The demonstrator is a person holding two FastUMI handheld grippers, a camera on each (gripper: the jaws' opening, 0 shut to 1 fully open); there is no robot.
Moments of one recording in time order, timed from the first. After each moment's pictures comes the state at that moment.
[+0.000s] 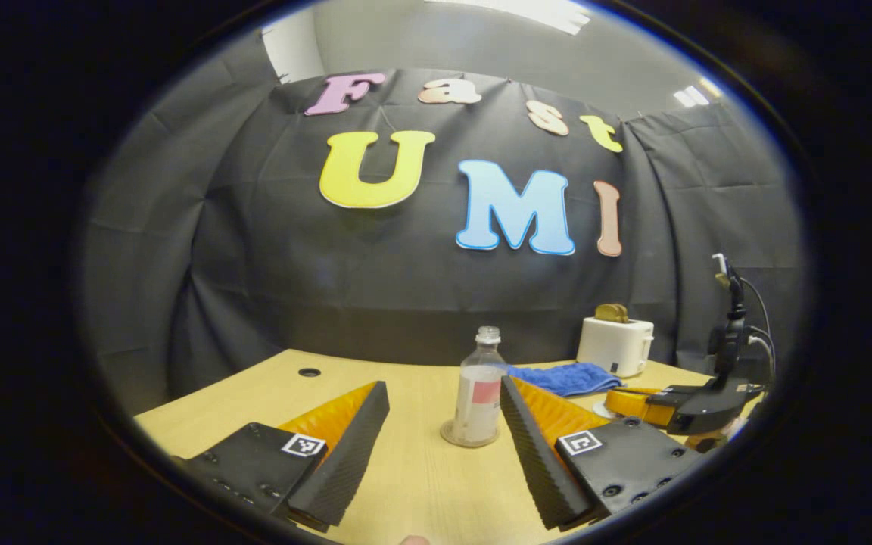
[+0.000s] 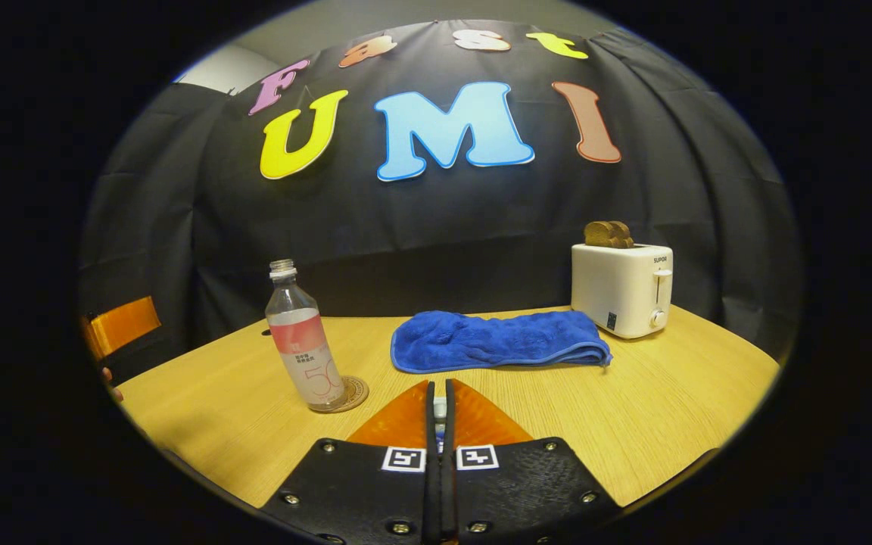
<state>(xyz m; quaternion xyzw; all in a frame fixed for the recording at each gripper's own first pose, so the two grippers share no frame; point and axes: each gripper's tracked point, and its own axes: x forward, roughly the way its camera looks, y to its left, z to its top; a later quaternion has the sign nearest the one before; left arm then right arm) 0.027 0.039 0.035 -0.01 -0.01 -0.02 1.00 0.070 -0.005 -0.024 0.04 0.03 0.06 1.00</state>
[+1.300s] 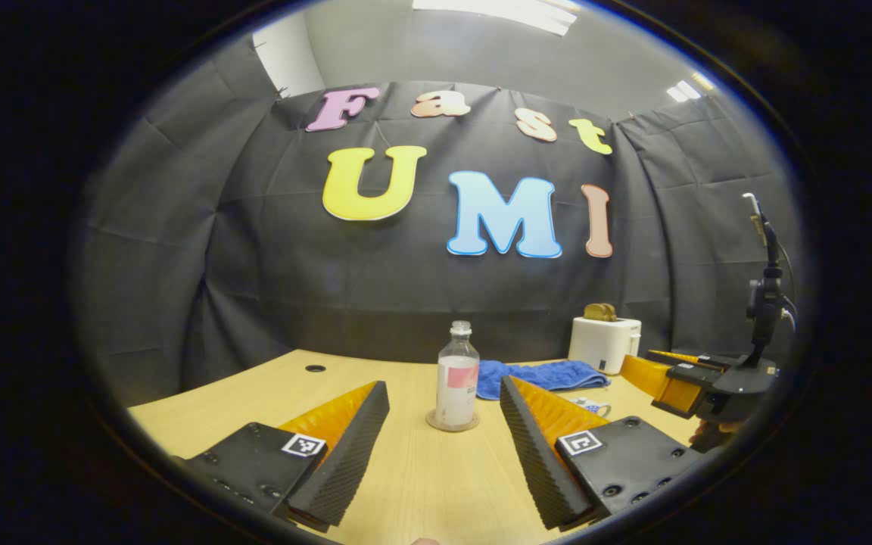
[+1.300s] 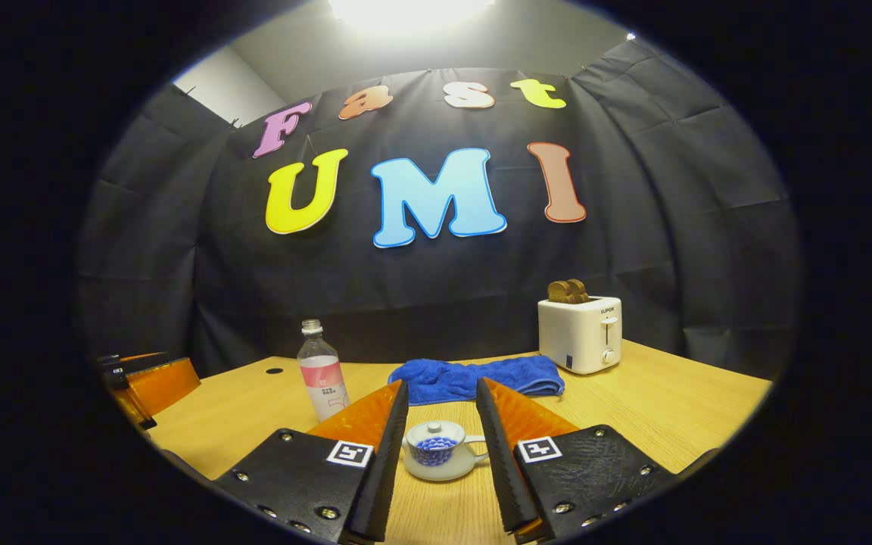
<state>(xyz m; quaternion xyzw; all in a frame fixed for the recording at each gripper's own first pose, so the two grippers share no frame) -0.034 -0.006 0.025 0.00 -0.03 0.00 1.00 -0.024 -0.016 0.025 0.04 -0.08 0.02 1.00</state>
